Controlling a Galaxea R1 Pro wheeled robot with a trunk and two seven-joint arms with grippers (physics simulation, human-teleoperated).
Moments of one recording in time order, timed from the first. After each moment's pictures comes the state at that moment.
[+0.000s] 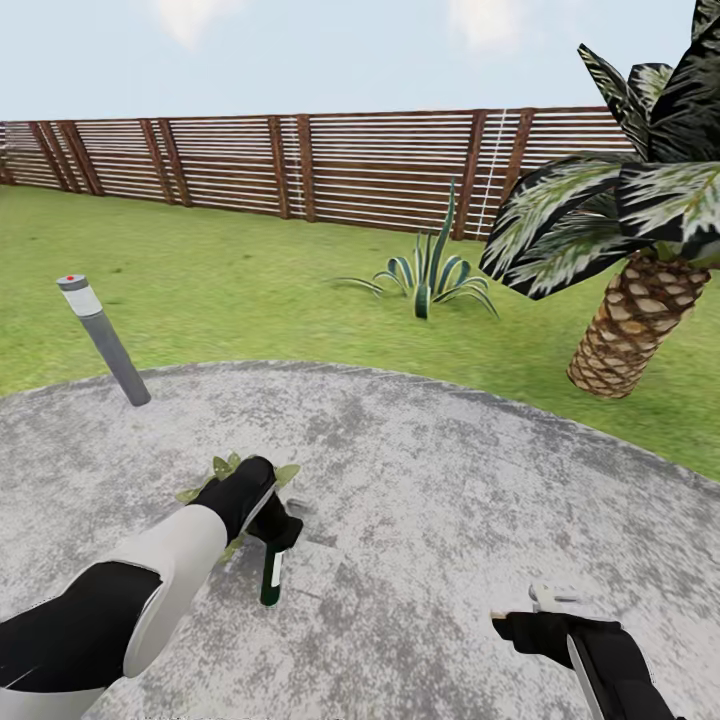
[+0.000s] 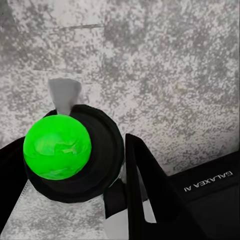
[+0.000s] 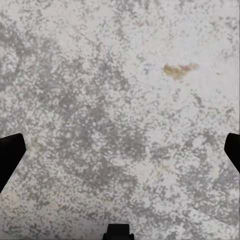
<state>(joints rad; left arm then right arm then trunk) -1.04 -0.08 -0.20 -0.28 -0.27 1.02 -0.45 -0.18 -0.05 -0.18 -1.33 0.16 0.84 0.28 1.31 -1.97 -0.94</state>
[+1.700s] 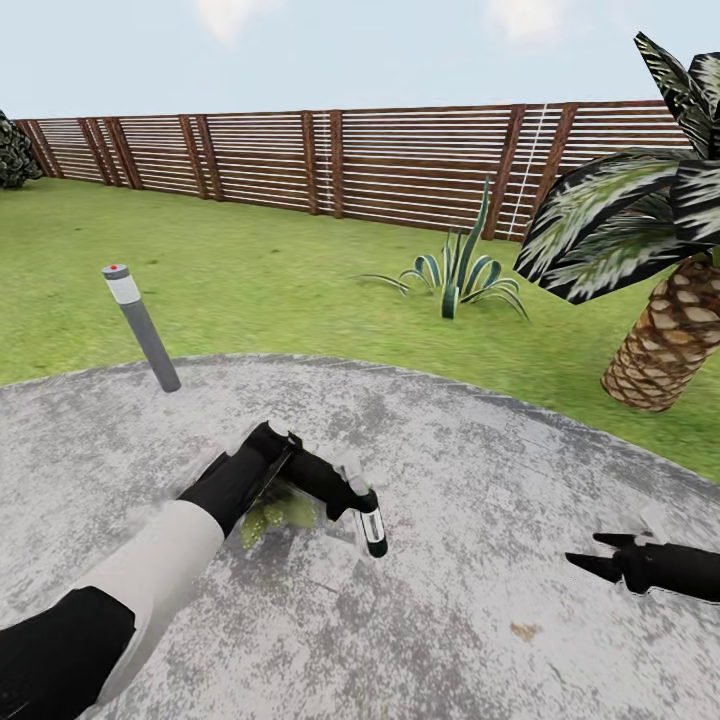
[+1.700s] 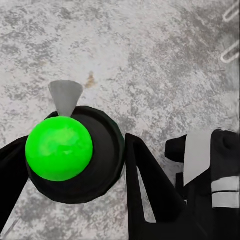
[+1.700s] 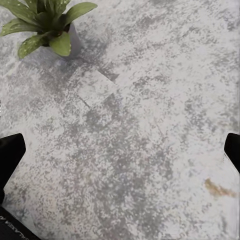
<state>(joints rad) -0.99 -0.03 -0.45 -0.76 -0.28 0.49 -1.31 -0.23 -0.64 -0.19 -1.39 -0.22 0.67 1.00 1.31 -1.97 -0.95</state>
